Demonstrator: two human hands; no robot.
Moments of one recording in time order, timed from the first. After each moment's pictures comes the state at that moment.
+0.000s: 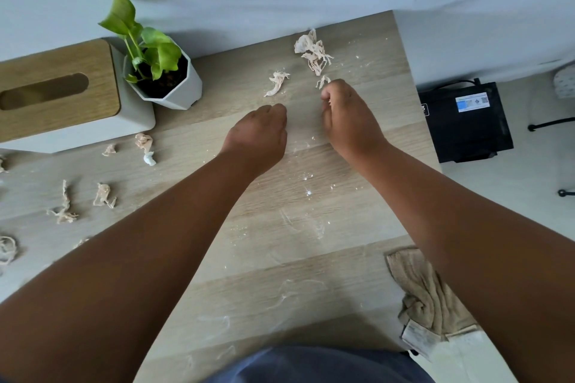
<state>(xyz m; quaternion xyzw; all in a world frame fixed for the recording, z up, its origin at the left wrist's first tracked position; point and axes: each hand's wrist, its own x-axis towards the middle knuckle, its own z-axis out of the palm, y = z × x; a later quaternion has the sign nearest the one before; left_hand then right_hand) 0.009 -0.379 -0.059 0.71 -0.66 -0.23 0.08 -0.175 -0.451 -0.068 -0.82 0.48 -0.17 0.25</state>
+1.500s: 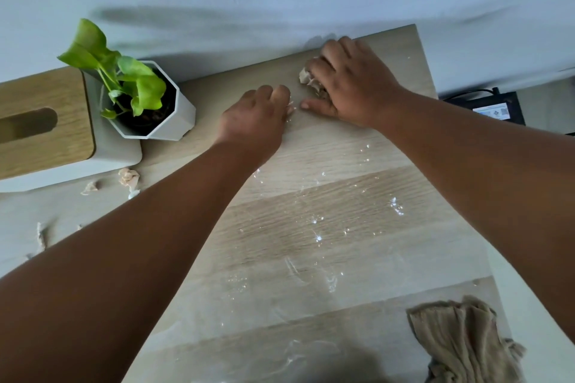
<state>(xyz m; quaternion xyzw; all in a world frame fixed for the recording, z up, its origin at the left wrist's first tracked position) 0.036 -0.448 -0.077 0.71 -0.70 -0.09 0.02 -0.147 -0.578 -0.098 -0.96 0.27 -0.07 -0.07</state>
